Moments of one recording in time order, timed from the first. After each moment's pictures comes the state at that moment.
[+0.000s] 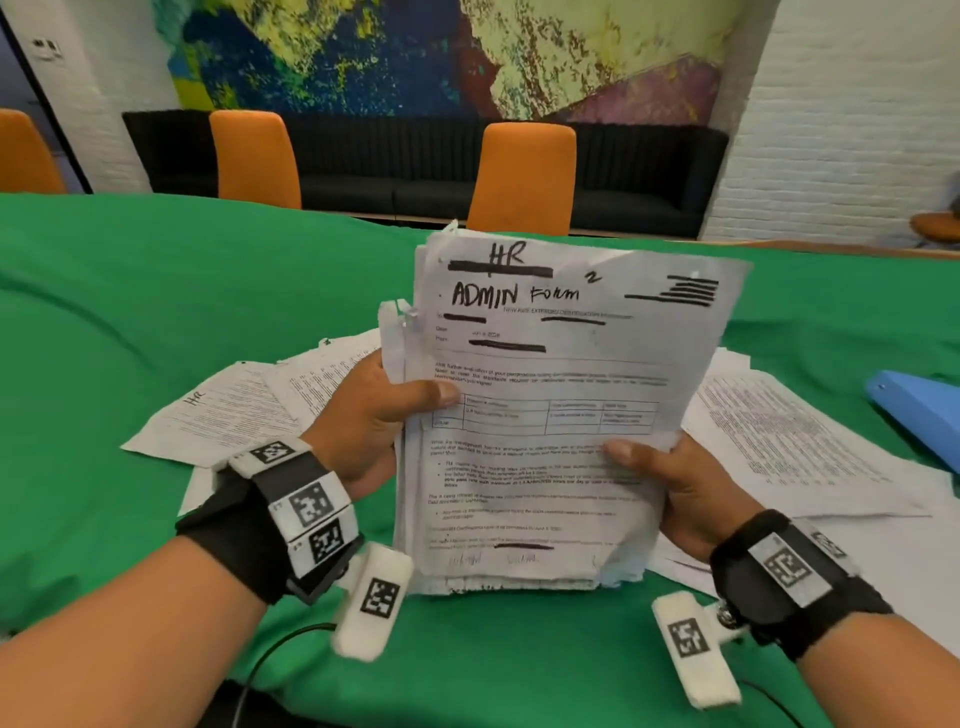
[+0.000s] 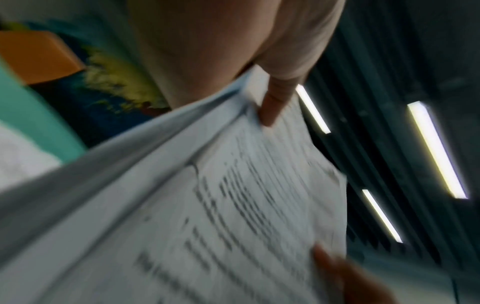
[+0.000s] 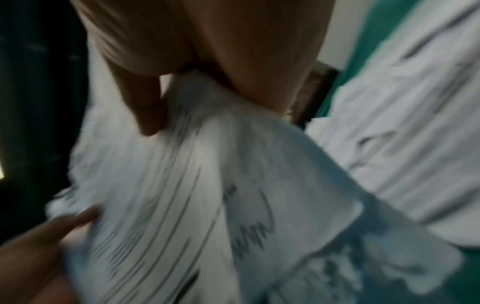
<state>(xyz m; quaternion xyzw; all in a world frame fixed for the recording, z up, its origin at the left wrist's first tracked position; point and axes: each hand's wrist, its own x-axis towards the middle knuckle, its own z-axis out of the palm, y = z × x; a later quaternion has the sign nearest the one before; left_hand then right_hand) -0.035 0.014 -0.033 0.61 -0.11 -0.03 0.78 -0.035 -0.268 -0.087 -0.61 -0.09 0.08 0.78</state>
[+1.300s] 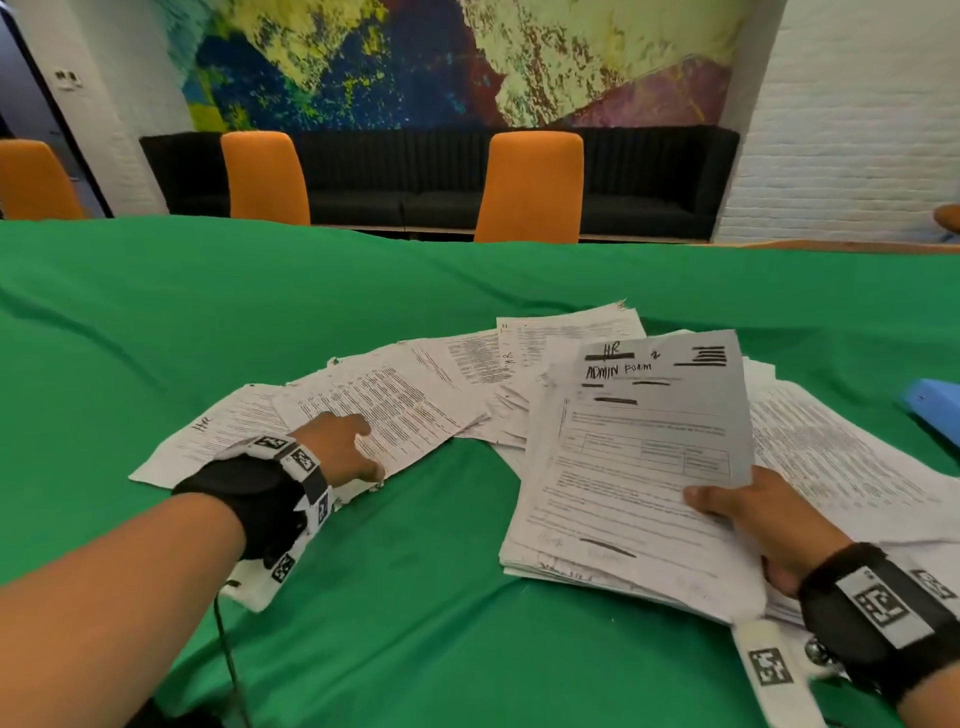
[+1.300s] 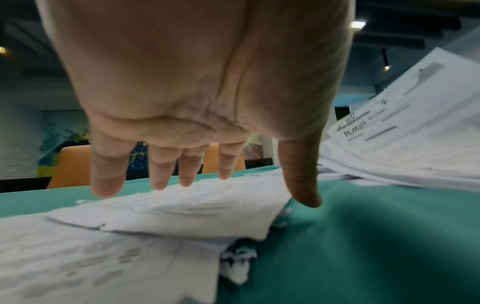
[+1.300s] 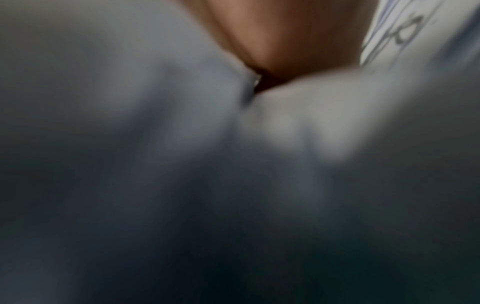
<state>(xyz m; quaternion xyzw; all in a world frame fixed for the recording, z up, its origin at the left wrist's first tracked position) 0.053 0.103 -0.088 0.99 0.07 -0.10 0.07 -0.010 -0.323 -0.108 -0.73 0.13 0.07 0.67</state>
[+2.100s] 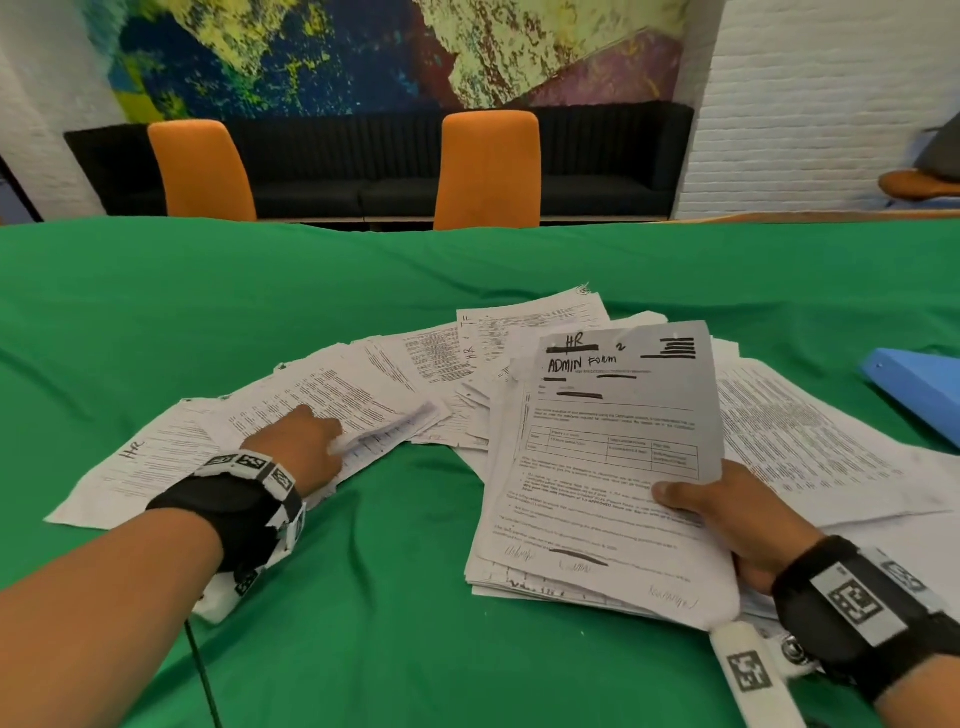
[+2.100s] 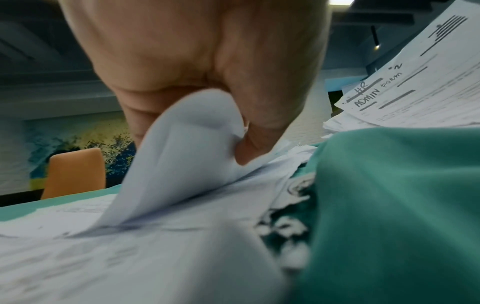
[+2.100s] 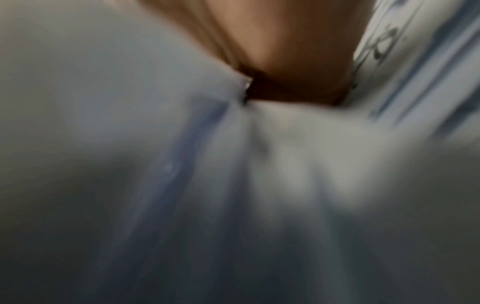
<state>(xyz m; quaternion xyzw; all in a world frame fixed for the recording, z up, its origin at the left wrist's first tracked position) 0.094 0.091 -0.104 1.00 0.01 -0.06 -0.05 -0.002 -0.332 -0.119 -0.71 0.14 0.08 0.68</state>
